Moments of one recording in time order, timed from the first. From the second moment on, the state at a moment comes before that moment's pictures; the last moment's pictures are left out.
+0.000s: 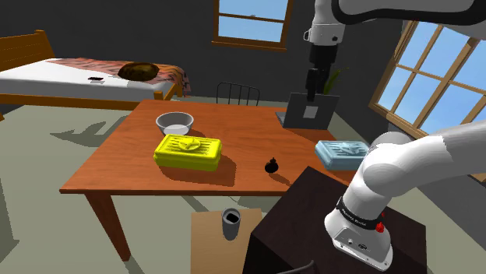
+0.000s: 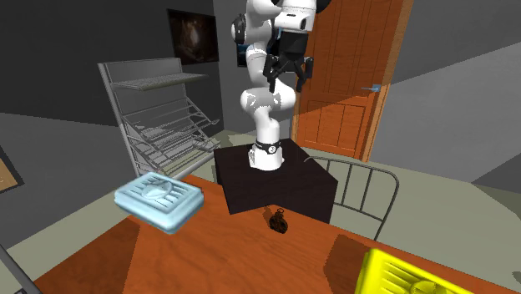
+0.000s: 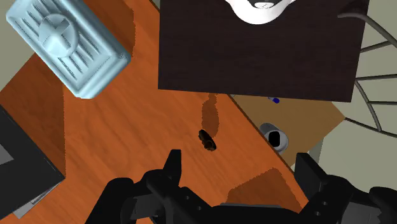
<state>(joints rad) 0.00 -0.83 -0.06 -2.38 -0.12 1.46 -0.10</state>
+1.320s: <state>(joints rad) -0.03 -0.53 -0.23 -2.78 -0.15 2.22 -0.15</state>
